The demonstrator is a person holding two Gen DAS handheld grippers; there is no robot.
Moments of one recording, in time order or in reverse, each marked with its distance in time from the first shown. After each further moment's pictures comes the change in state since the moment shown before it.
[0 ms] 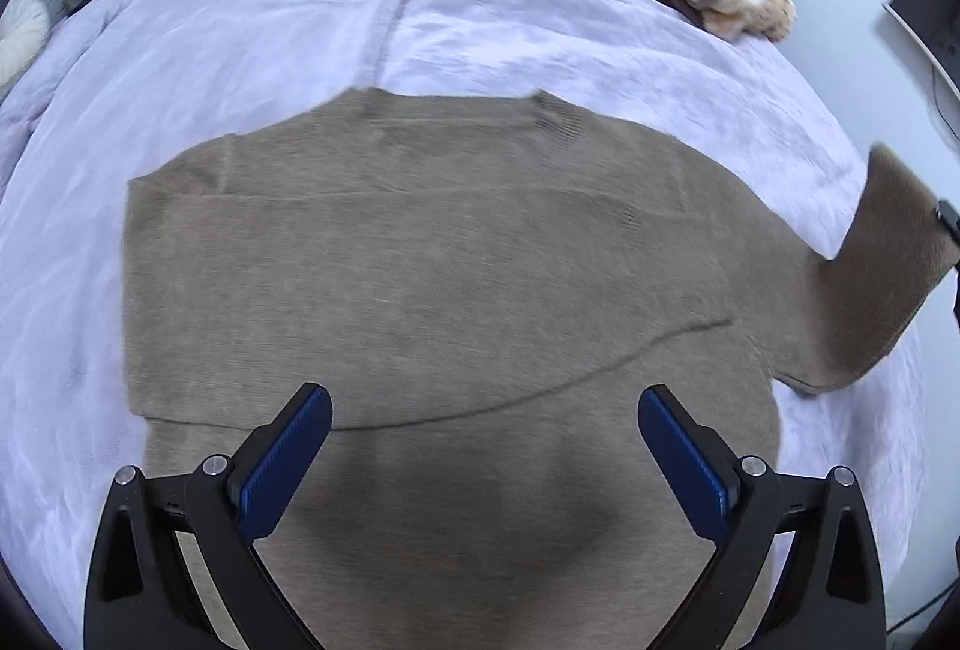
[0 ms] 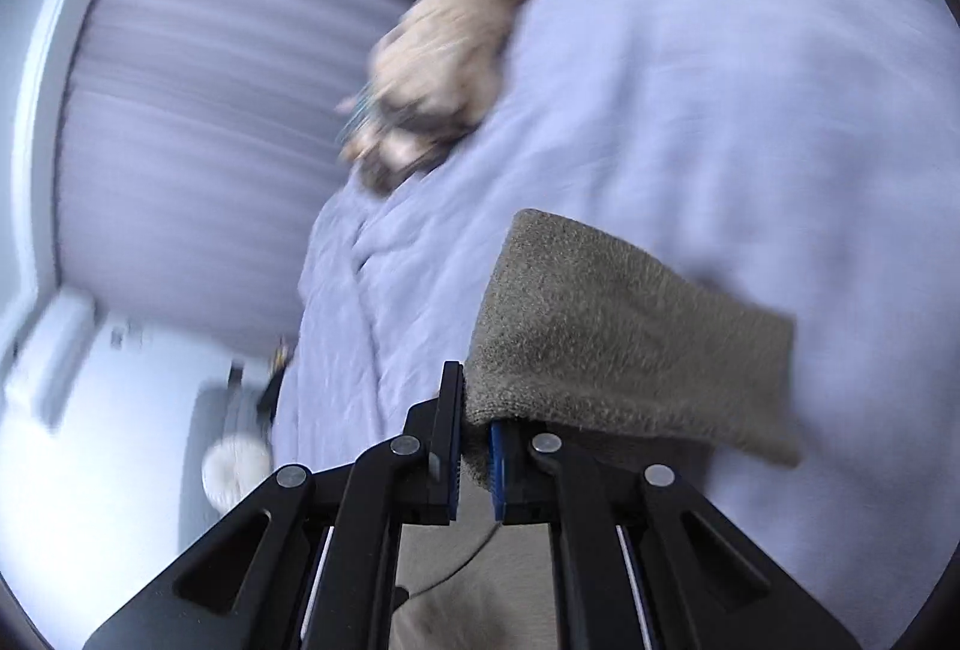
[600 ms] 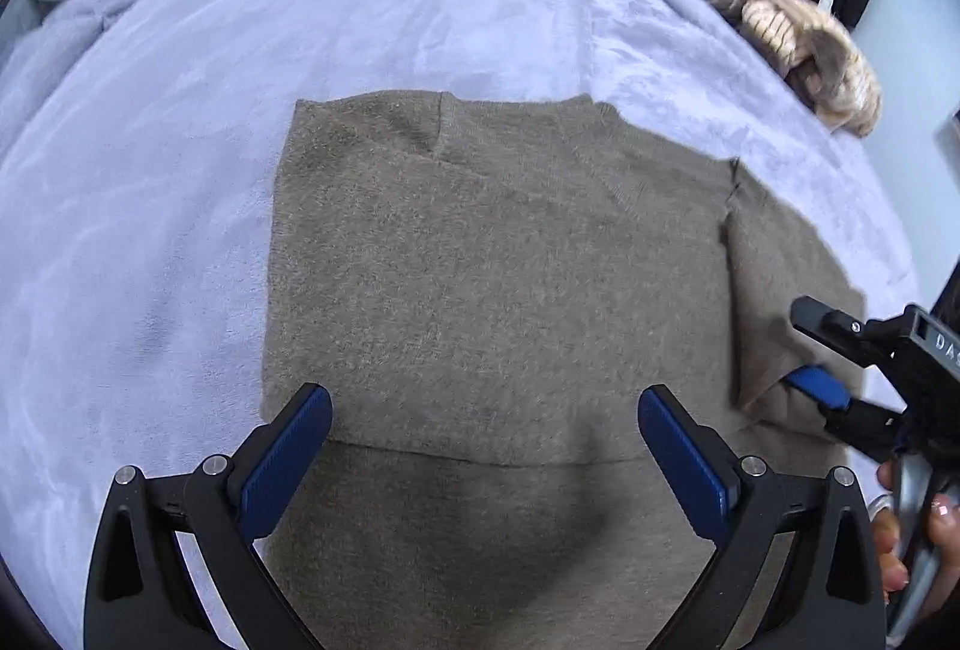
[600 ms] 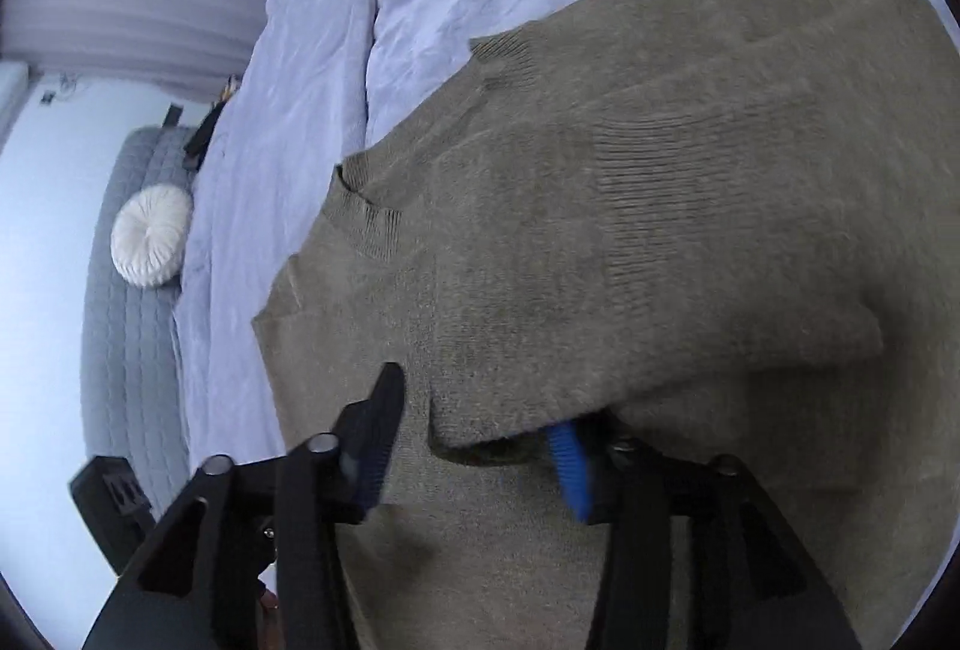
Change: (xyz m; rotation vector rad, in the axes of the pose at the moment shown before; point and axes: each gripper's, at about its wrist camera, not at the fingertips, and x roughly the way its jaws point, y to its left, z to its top) left arm 0.009 0.134 -0.010 -0.220 -0.038 -0.037; right arm 0.229 0.065 -0.136 -0.056 0.436 -0.137
